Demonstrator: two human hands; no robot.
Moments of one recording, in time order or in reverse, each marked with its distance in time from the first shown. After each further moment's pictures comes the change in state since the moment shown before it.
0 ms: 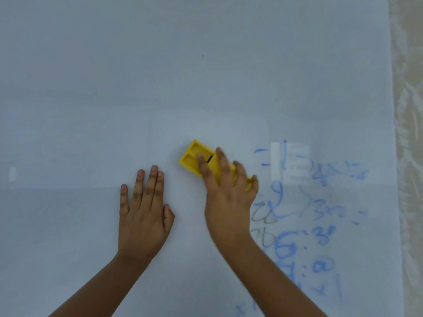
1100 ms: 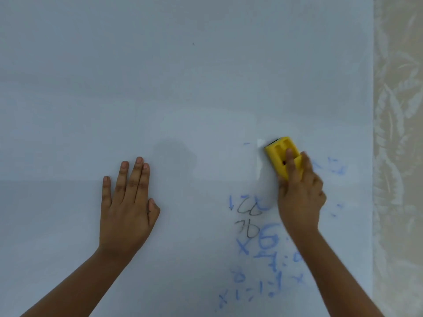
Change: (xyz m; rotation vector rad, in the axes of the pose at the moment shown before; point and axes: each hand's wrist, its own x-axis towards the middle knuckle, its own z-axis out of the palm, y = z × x) left_hand -0.003 0.001 -0.001 -0.039 -0.007 -0.005; right_hand 0.000 0.142 -0.027 -0.043 -0.110 0.337
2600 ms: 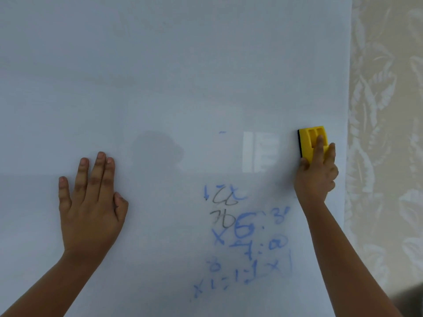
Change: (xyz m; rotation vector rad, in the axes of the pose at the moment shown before) left_hand -0.015 0.006 0.010 -0.005 0.134 -0.084; right_hand 0.049 0.079 0.005 0.092 0.040 0.307
